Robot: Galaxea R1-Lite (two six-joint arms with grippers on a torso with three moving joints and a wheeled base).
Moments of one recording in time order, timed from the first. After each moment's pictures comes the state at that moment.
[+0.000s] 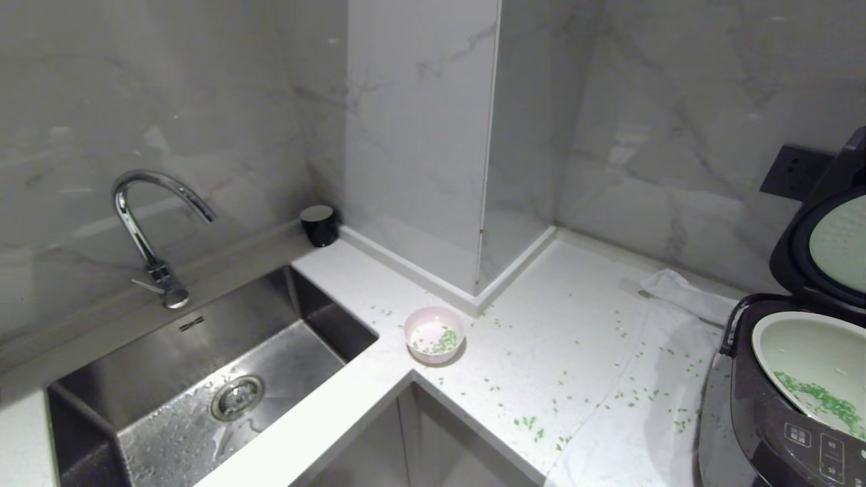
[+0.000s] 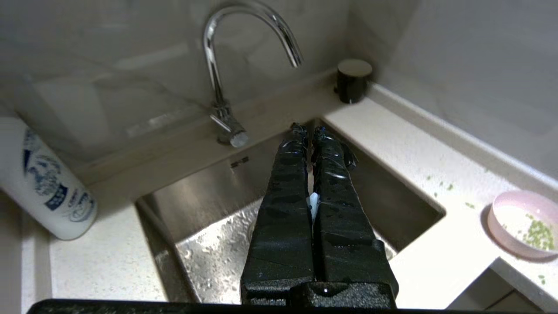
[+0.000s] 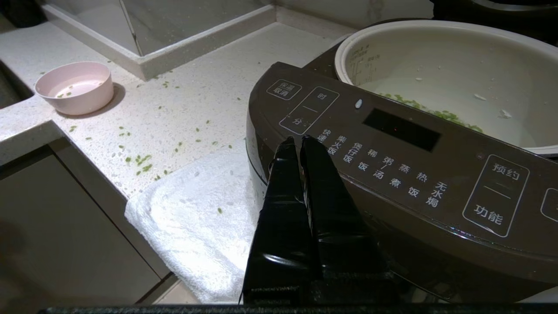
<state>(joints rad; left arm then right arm) -0.16 0.72 -0.49 -0.27 0.38 0.04 0.00 0.00 -0.04 0.10 -0.01 -0.01</state>
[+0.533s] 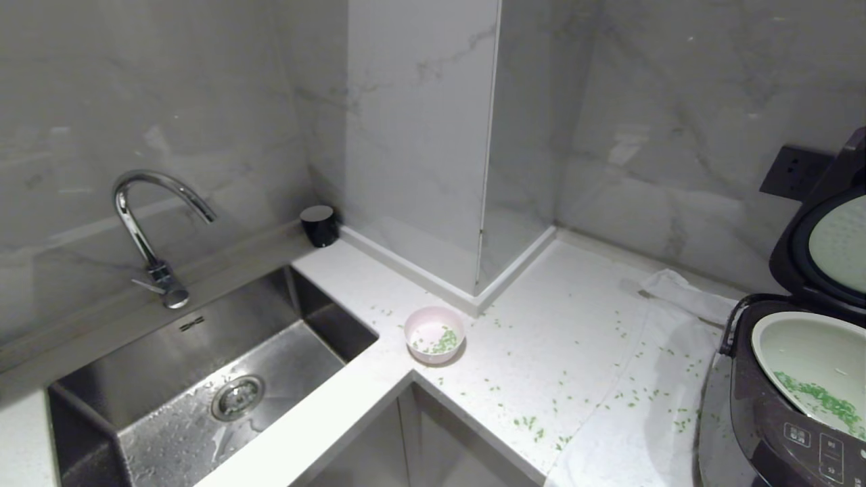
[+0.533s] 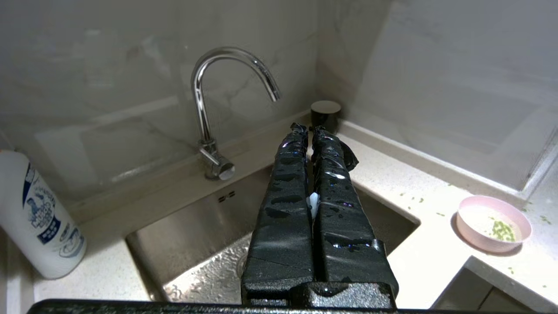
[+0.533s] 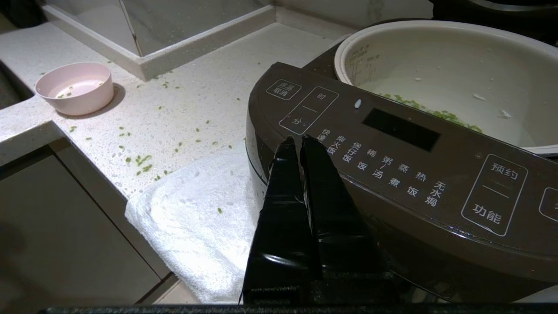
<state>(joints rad) -0.12 0.38 -0.37 -0.24 0.23 0.10 0.00 0.00 -0.04 0.10 -0.01 -0.01</state>
